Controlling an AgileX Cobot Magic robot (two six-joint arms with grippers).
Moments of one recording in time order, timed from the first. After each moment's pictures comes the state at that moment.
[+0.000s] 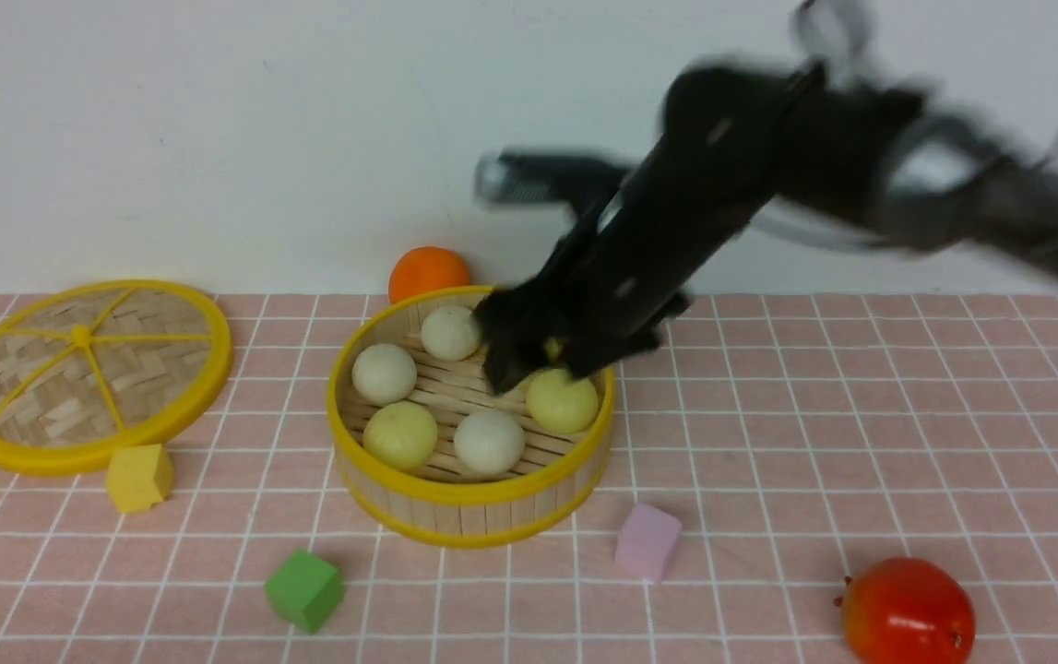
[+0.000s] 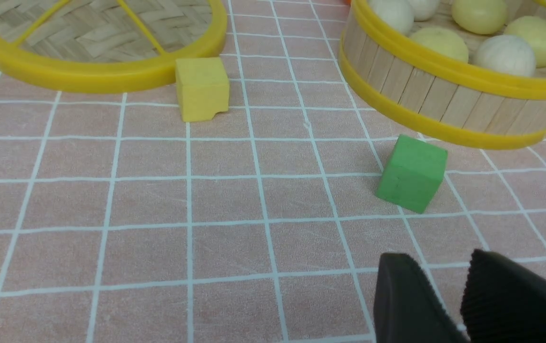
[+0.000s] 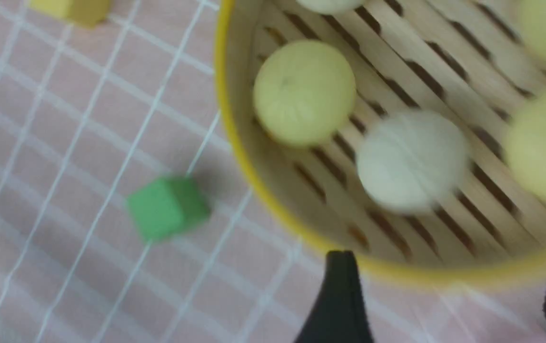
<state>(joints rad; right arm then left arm) 0.54 1.92 -1.78 0.34 1.03 -0.10 -0.20 -0.01 0.02 -0.05 0.36 -0.18</state>
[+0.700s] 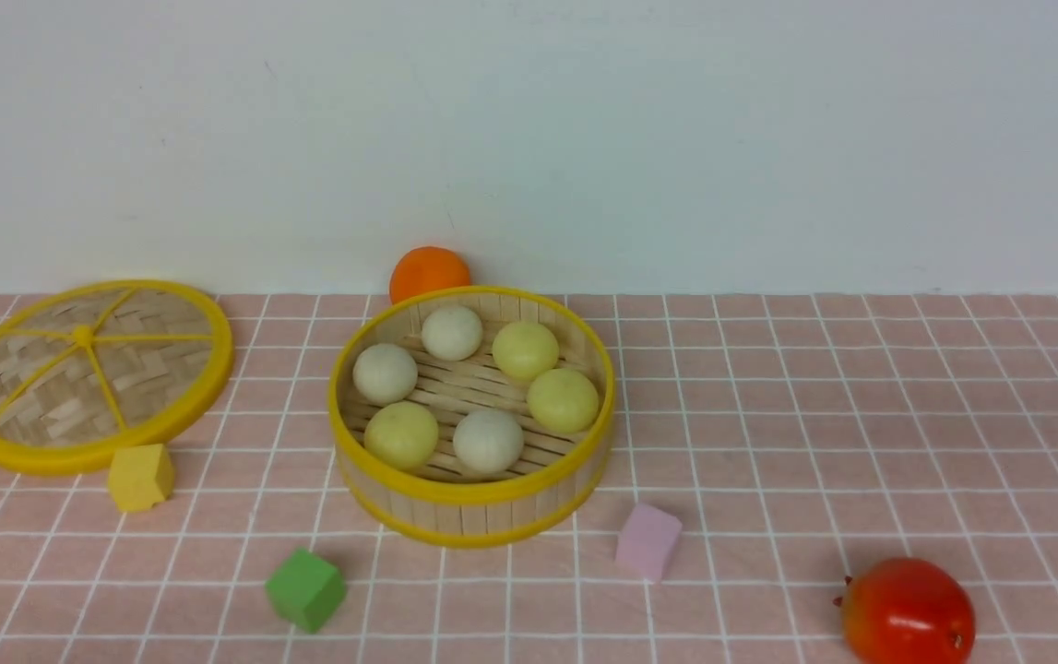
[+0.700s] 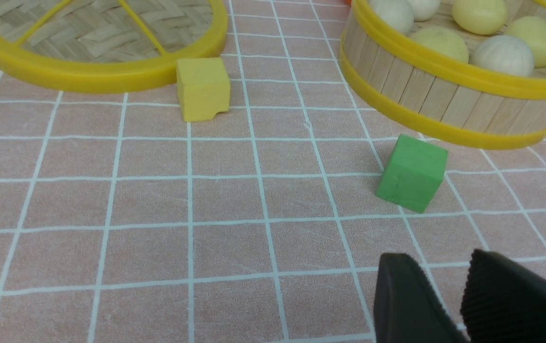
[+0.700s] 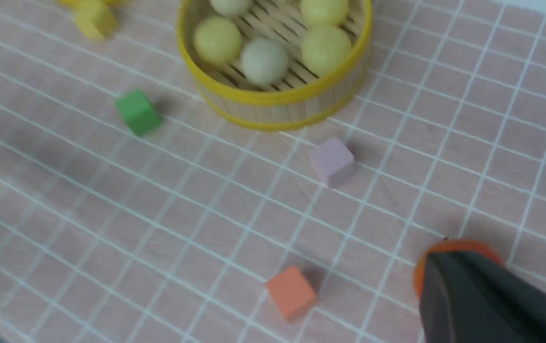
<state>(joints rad) 0.53 0.71 -0.93 0.11 0.94 0.00 -0.20 -0.01 0.02 -0.05 0.36 -0.18</state>
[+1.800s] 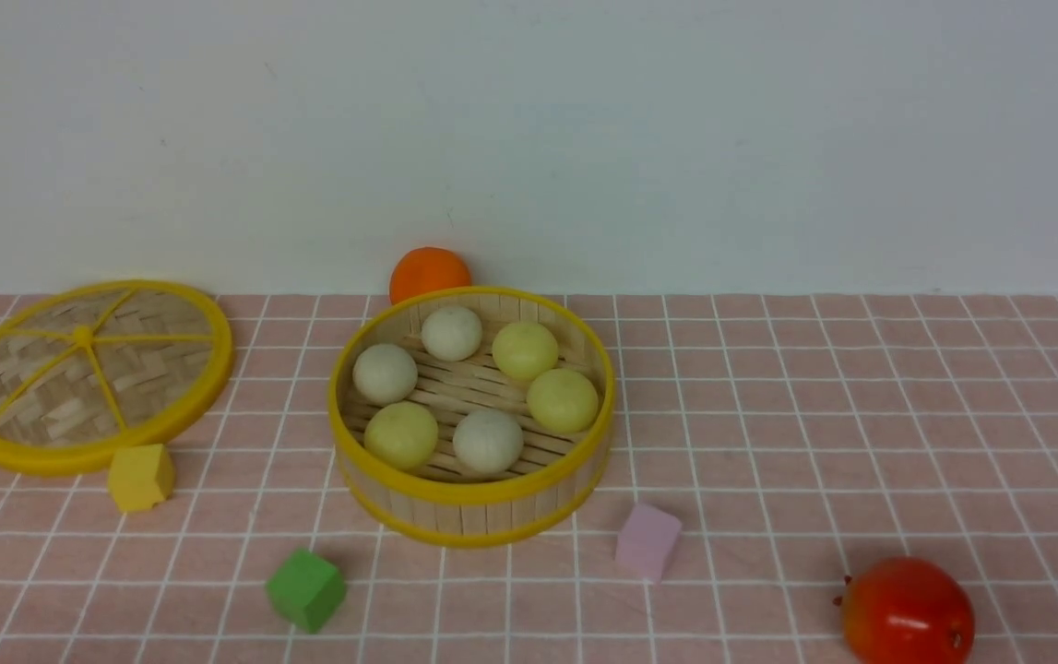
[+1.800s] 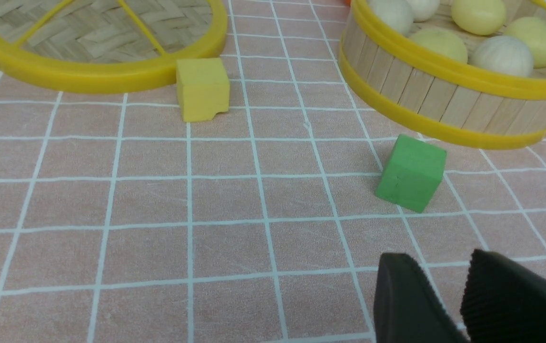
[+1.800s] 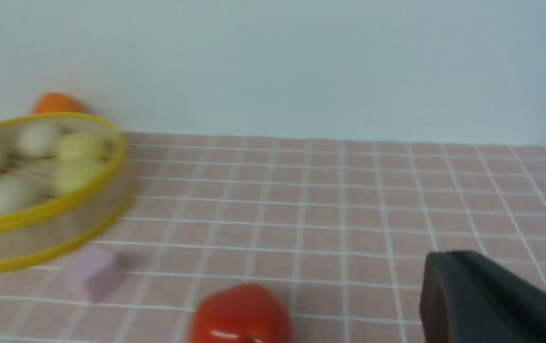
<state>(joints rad) 0.08 -0.01 -0.22 -0.08 0.51 0.03 -0.20 -0.01 0.02 -0.05 0.36 -0.18</state>
